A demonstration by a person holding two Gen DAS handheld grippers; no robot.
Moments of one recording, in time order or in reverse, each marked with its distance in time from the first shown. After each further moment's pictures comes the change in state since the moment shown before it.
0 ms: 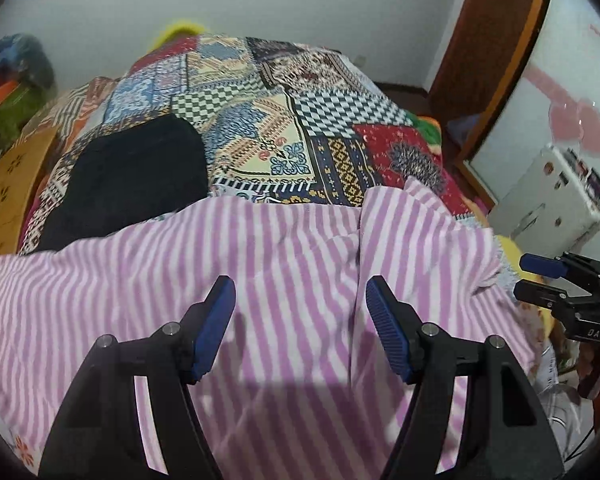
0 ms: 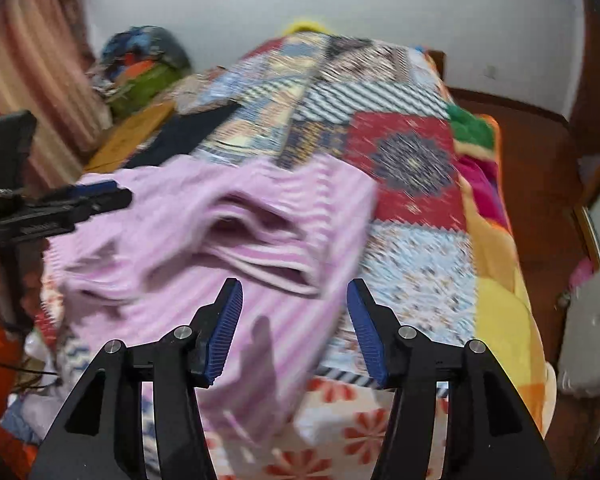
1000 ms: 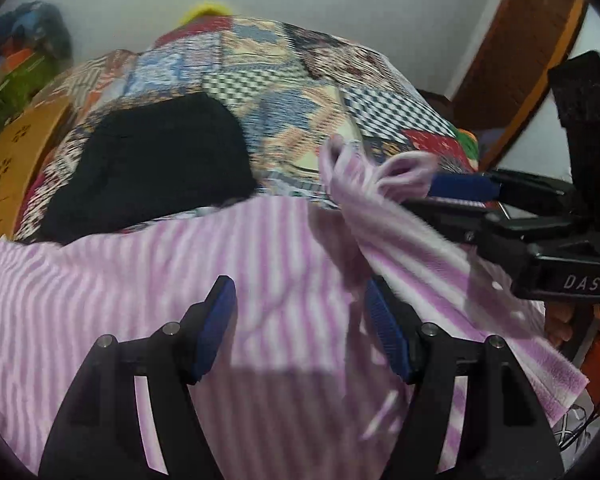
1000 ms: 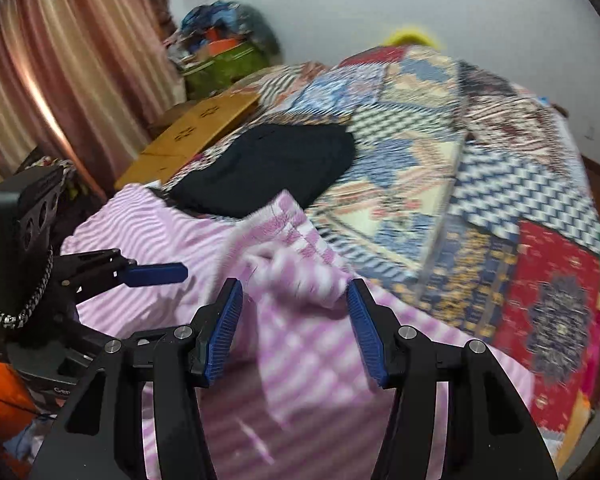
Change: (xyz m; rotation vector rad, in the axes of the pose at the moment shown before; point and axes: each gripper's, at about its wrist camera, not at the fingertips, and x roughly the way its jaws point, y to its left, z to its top) left arm 0.020 0.067 0.004 -0.118 0.005 0.015; right arm 0.107 0.102 0.123 -0.254 0.020 0.270
